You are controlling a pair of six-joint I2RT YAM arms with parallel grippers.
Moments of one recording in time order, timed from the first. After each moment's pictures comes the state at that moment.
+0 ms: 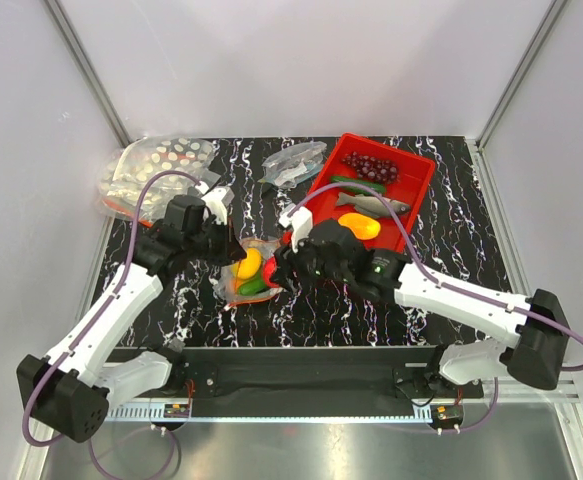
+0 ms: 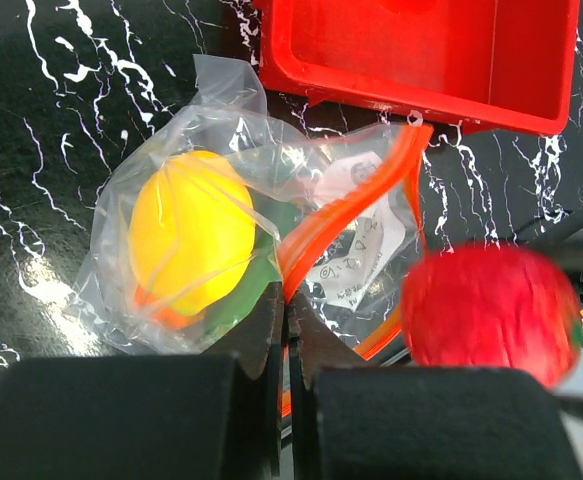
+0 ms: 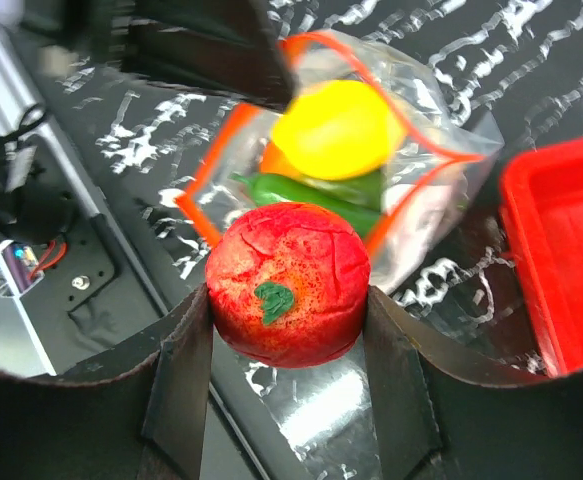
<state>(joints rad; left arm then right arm) -0.41 1.05 0.95 -0.64 0.30 -0.32 1.02 1.33 1.09 -0.25 -0.02 0.23</state>
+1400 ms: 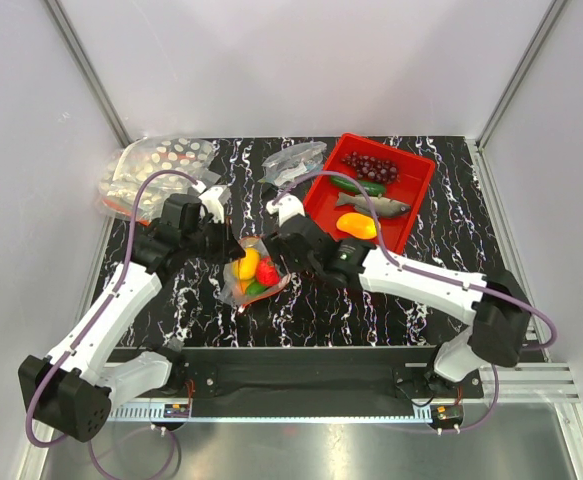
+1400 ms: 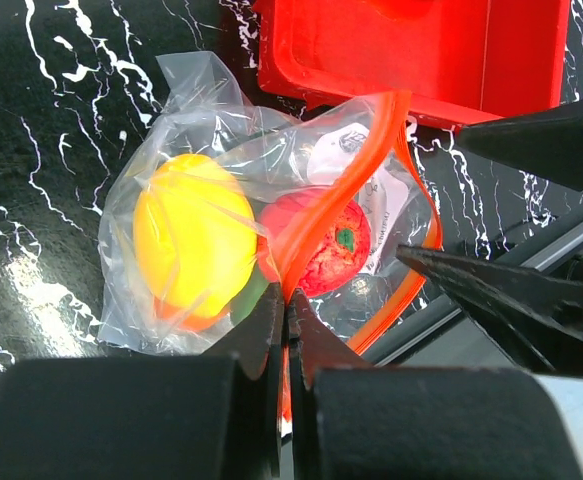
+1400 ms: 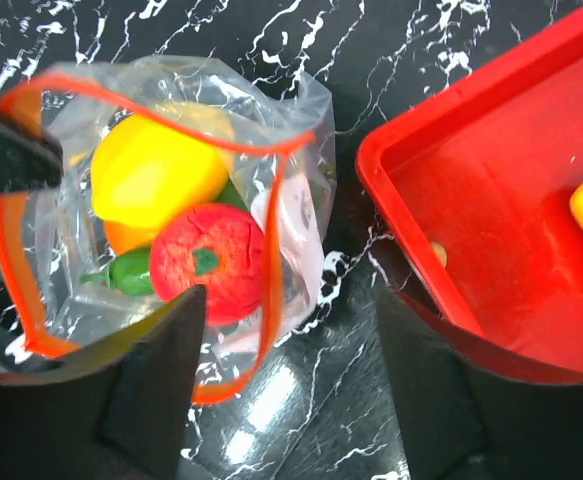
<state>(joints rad) -0.37 1.06 0.95 -0.63 0.34 -0.32 1.04 1.52 1.21 -0.34 0.34 0.31</state>
